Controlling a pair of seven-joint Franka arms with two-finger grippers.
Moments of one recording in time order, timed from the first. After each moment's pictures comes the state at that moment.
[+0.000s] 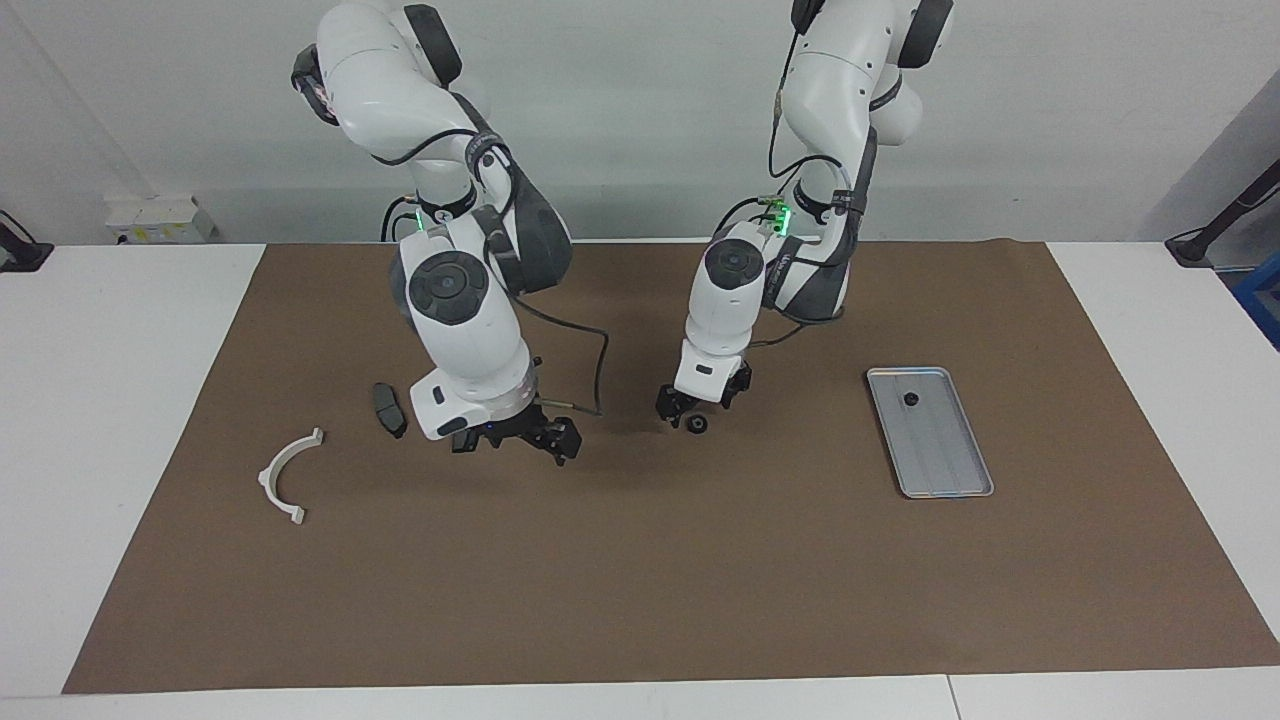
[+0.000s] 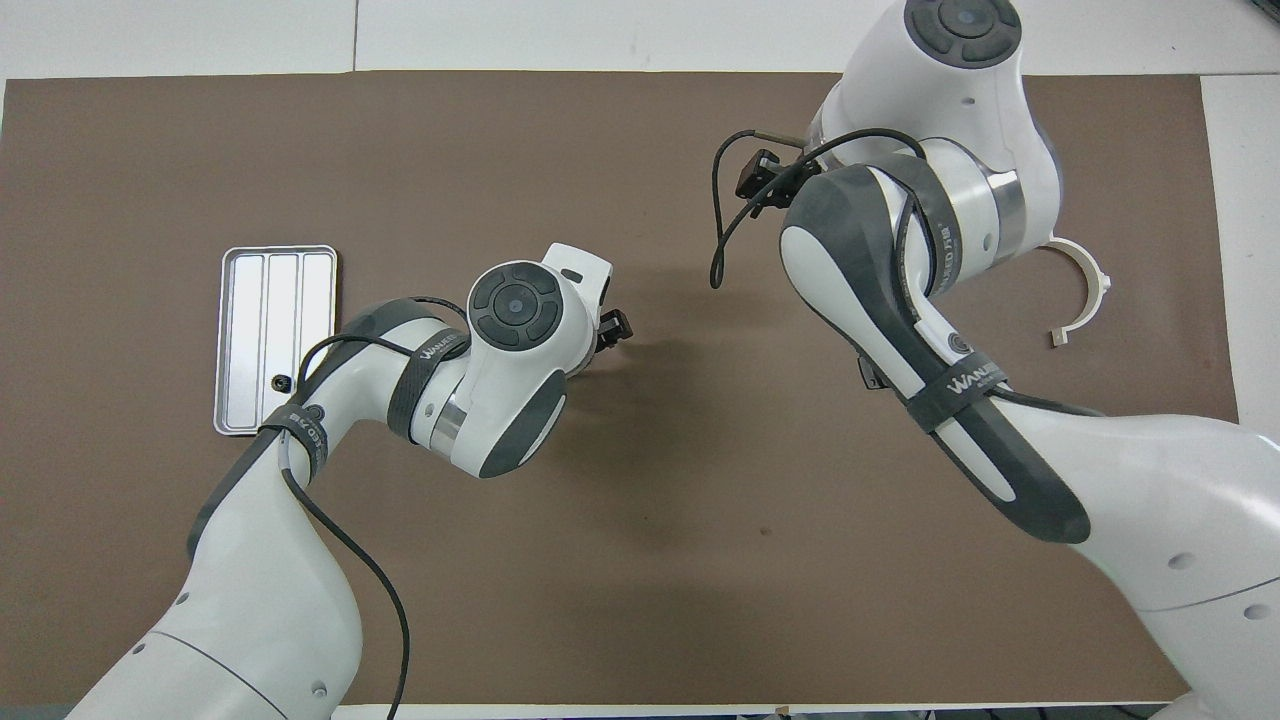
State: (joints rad) left arm -0.53 0.41 -0.08 -1.86 0.03 2.31 -0.94; right arm 0.04 0.60 0.35 -1.24 -0.13 1.80 0.66
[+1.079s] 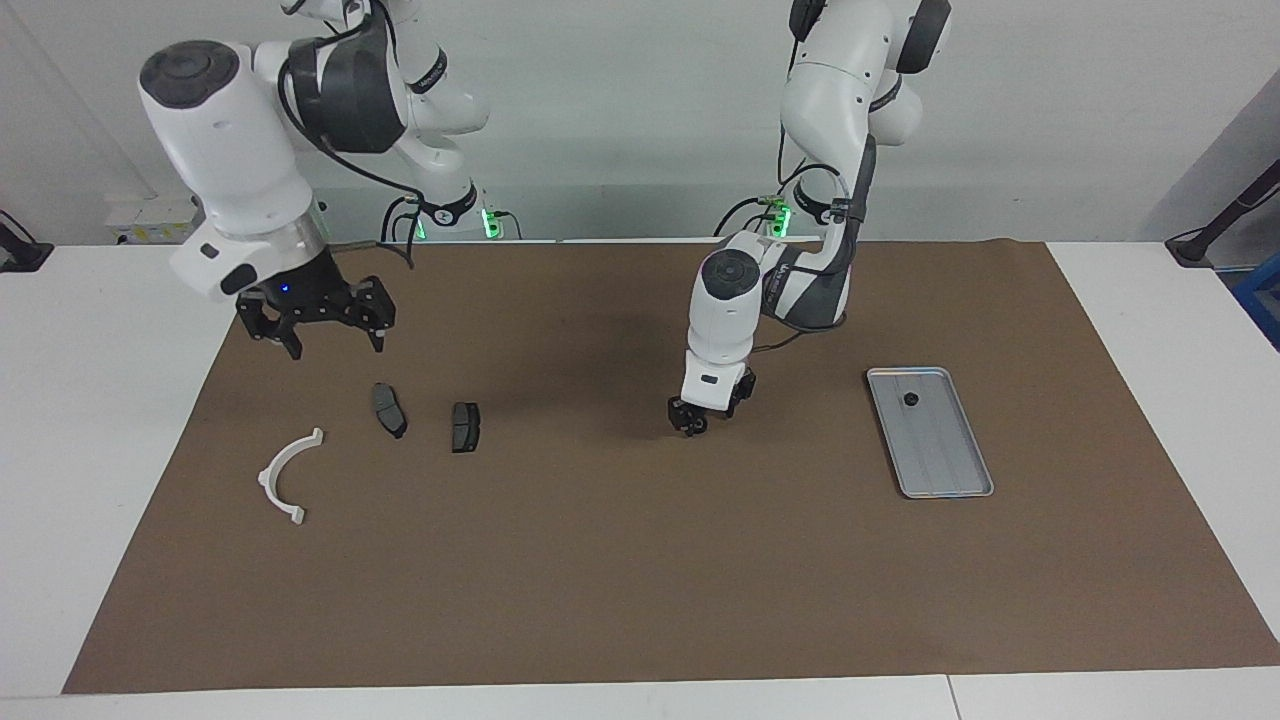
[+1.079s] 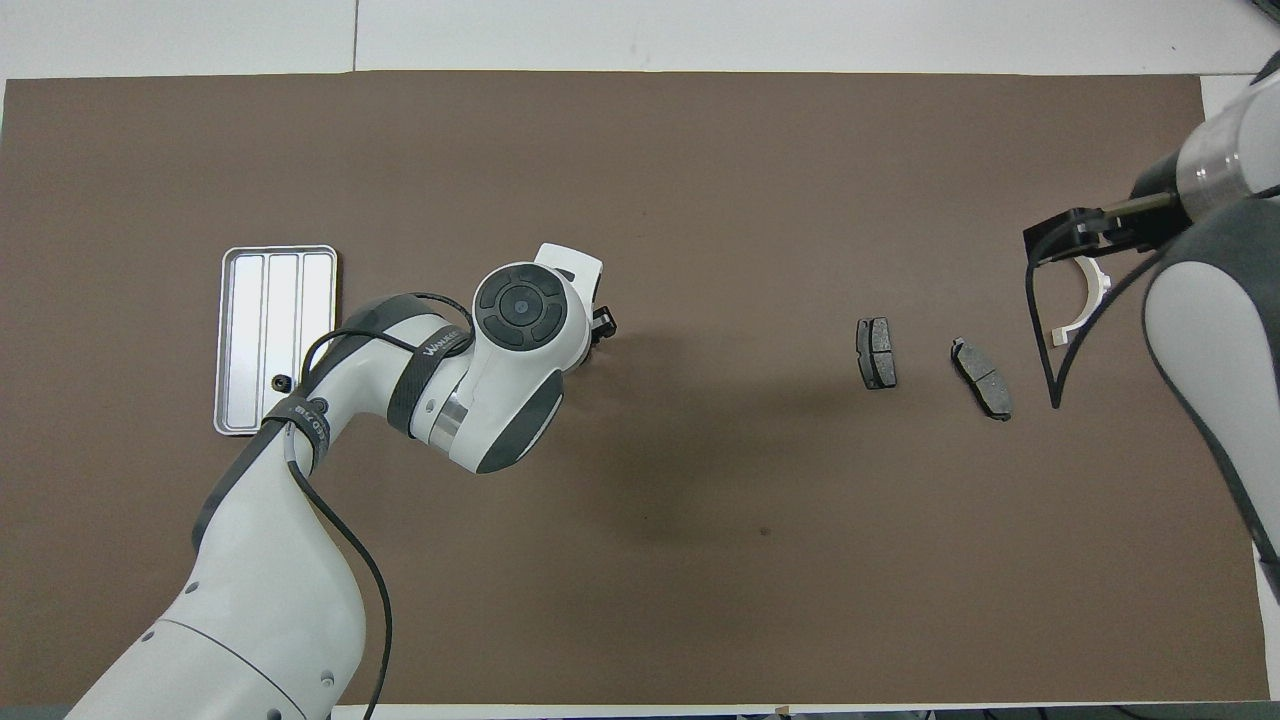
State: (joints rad) left arm -0.54 0.43 -0.06 -1.86 0.09 2.31 -1.04; right arm 0.00 0.07 0.05 -1.58 -0.05 1.67 -0.05
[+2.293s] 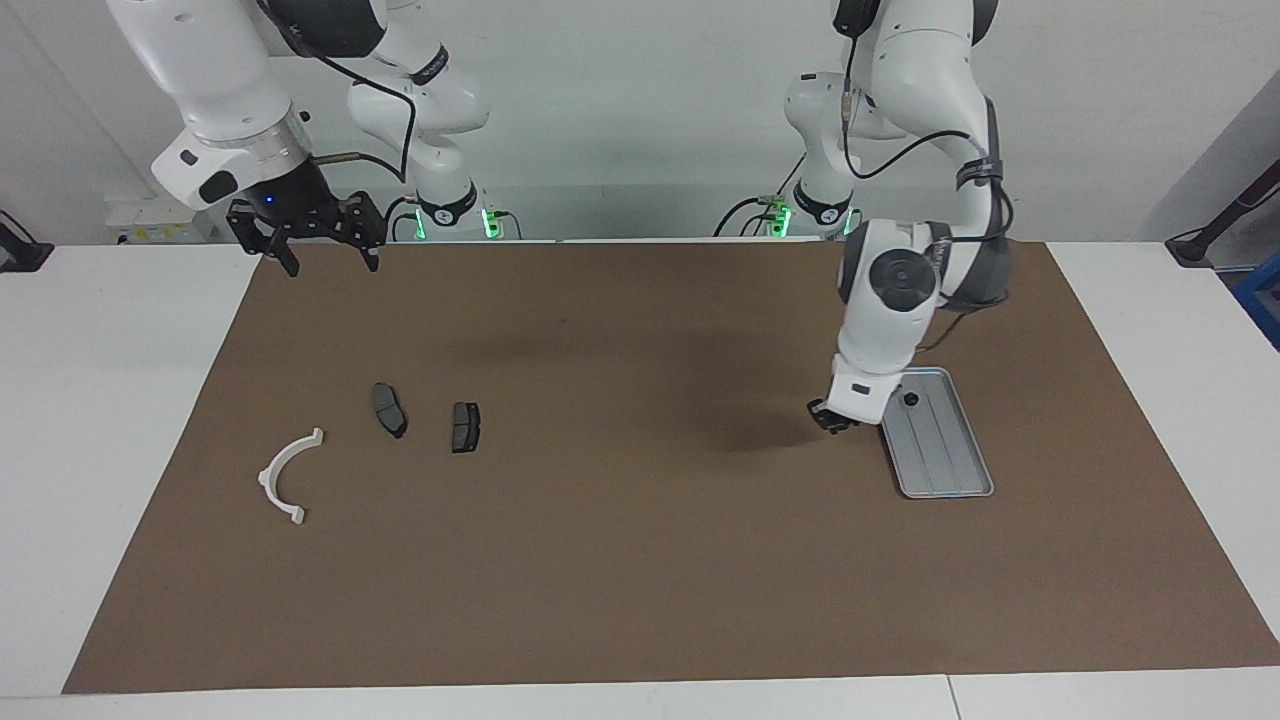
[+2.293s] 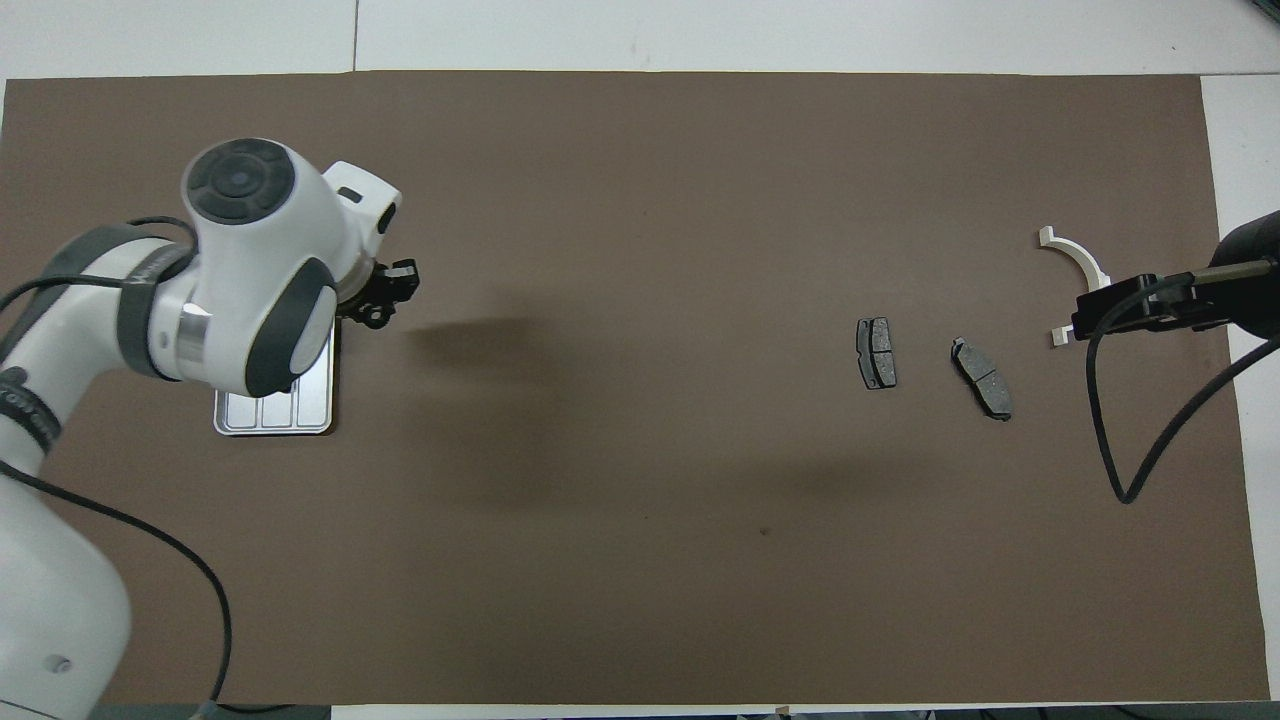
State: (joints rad) left arm -0.19 0.28 -0.03 -1.83 0.12 2.04 -0.44; right arm 0.06 -0.03 -0.03 -1.60 0.01 1.53 -0.01
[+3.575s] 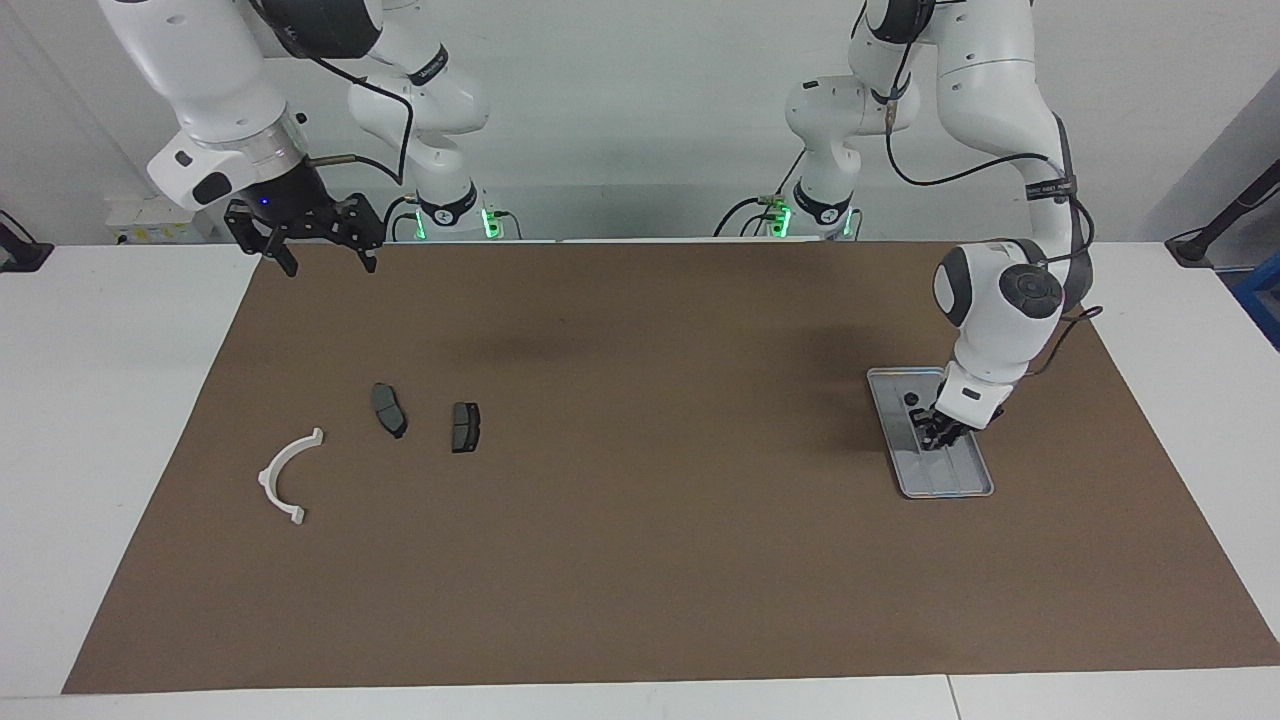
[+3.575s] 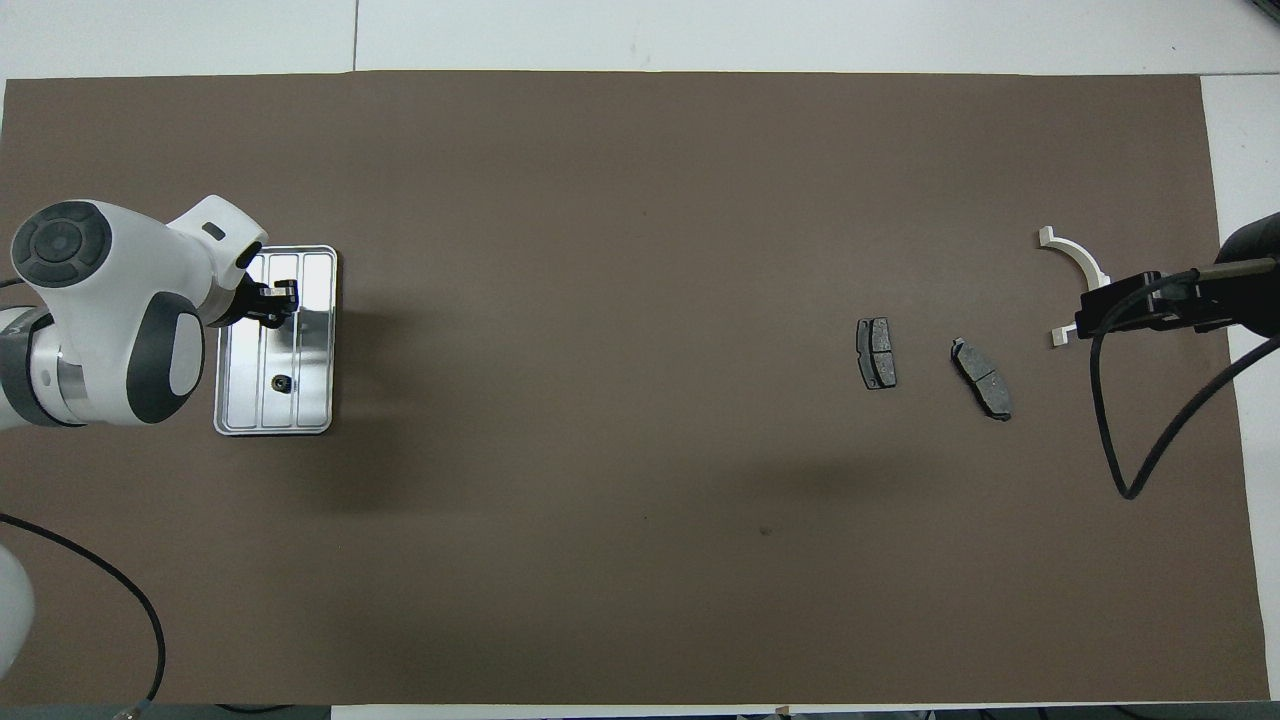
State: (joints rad) left arm 0.01 0.32 -0.03 -1.99 0.12 2.39 -0.16; right arm 0.01 -0.03 0.02 -1.60 0.01 1.53 0.00
